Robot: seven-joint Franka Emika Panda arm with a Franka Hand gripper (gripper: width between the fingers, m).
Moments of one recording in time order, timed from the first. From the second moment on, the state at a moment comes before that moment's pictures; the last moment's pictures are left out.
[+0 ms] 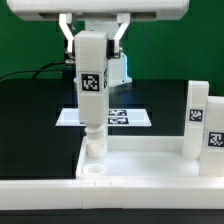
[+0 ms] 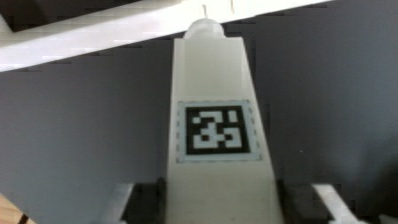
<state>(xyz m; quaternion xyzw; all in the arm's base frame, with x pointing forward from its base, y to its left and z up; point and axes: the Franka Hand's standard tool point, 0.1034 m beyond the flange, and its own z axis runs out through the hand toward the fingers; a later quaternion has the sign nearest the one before) 0.658 -0.057 0.187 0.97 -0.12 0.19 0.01</state>
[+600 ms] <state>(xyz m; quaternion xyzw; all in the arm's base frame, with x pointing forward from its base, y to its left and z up) 0.646 -0.057 0.184 0.97 -0.13 0.22 0.01</state>
